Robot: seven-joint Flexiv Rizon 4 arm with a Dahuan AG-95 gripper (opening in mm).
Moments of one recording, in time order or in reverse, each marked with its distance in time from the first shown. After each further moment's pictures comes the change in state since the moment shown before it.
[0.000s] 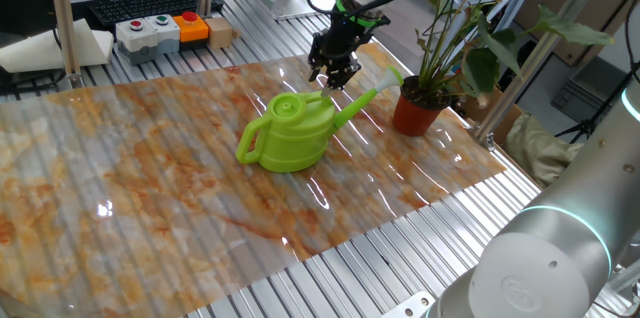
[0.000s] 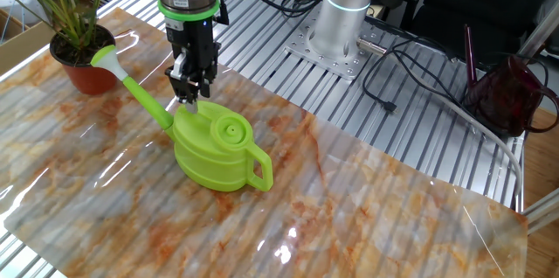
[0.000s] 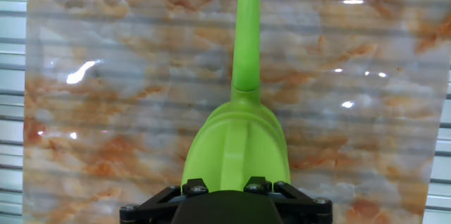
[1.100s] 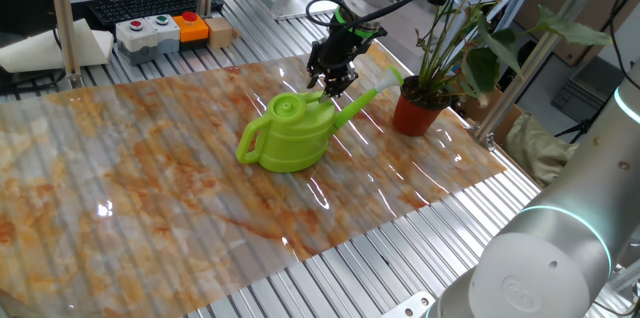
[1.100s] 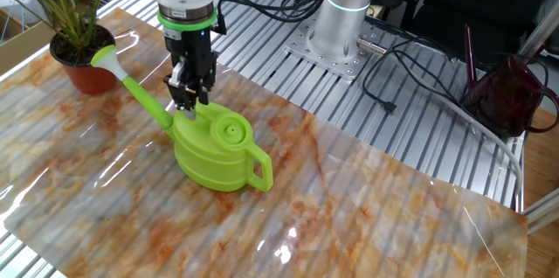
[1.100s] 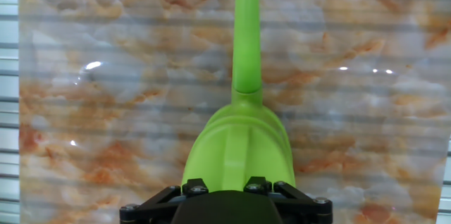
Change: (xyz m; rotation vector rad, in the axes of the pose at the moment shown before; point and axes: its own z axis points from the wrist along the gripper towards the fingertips) arm -0.003 0.000 0.019 -0.011 0.001 0.013
